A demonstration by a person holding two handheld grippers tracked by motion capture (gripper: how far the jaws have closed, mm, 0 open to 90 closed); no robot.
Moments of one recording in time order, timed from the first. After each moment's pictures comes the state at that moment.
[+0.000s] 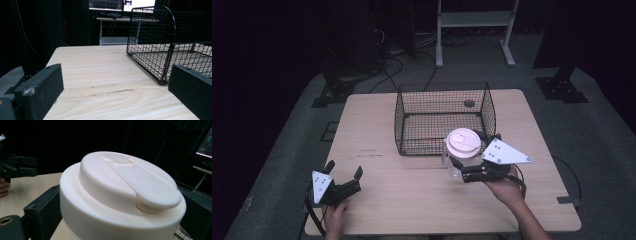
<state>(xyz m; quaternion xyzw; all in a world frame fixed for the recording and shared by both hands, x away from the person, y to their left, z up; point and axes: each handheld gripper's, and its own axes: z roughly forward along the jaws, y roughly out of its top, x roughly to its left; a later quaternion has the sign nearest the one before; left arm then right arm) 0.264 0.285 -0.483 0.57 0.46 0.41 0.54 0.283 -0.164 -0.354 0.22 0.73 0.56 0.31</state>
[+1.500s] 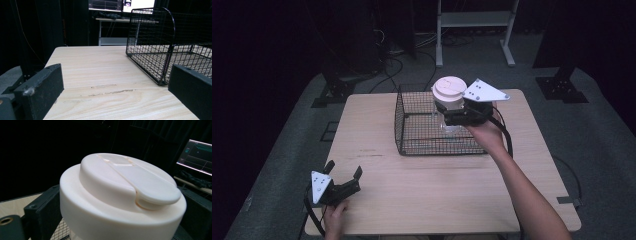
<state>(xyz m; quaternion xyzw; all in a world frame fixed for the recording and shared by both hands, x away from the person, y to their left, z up) 0.264 0.286 -0.483 0.57 0.46 0.40 0.55 0.379 -0.124 -0.276 0.24 0.71 0.56 0.36</state>
